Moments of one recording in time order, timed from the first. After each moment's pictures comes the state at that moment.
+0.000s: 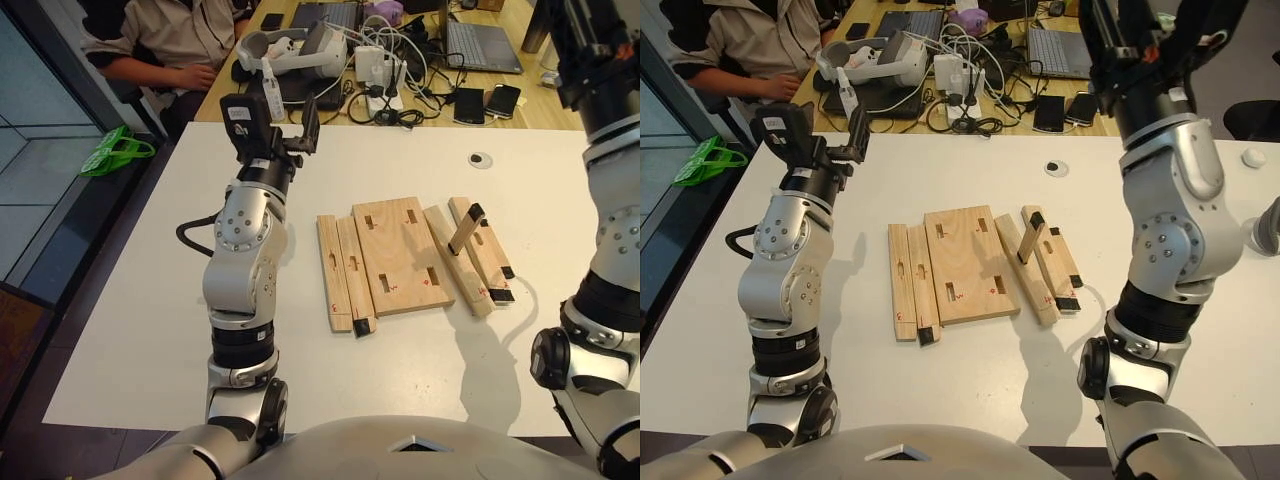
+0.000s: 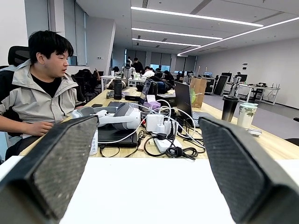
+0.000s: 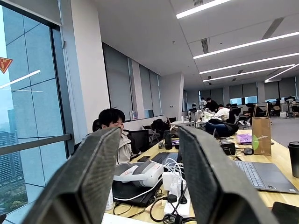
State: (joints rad) left arm -0.36 0.03 0.03 -0.38 -0.13 0.52 0.01; right arm -0.59 -0.32 -0.28 -0.35 0.61 0.58 0.15
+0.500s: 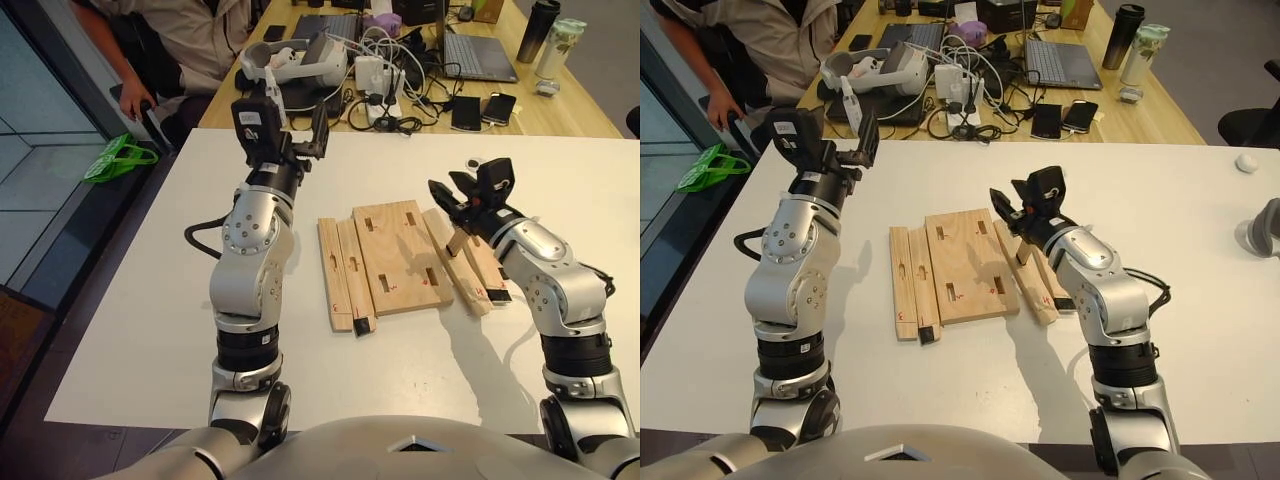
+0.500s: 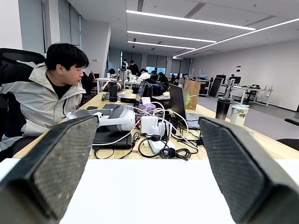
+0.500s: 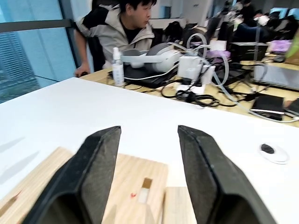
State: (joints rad) left arm -0.36 0.02 0.02 -0.38 -0.13 0.52 0.02; right arm -0.25 -0.34 0.01 -0.17 0.40 0.55 0.24
